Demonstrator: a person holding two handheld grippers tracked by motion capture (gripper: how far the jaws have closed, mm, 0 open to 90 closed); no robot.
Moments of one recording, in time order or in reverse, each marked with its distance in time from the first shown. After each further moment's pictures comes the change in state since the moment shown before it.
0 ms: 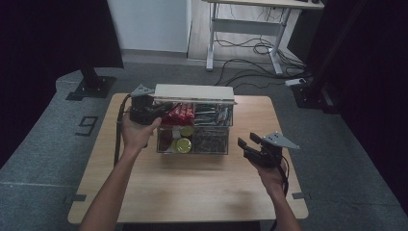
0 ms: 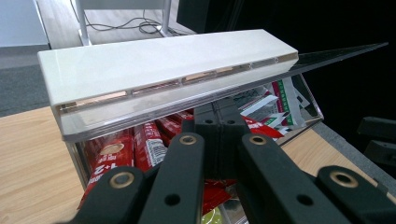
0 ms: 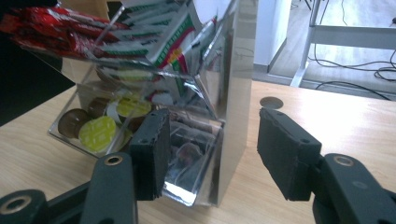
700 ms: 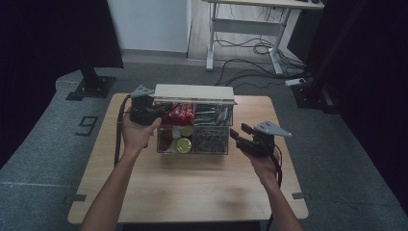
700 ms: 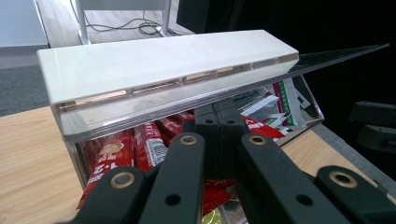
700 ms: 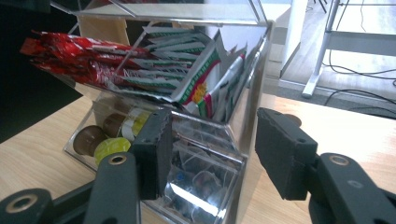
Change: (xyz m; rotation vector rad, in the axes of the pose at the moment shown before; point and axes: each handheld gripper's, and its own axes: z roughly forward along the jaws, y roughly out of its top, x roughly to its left) left arm 0.001 -0.002 0.001 -0.006 -0.001 -0.005; right arm 0.013 0.030 0.020 0.003 0.048 -0.019
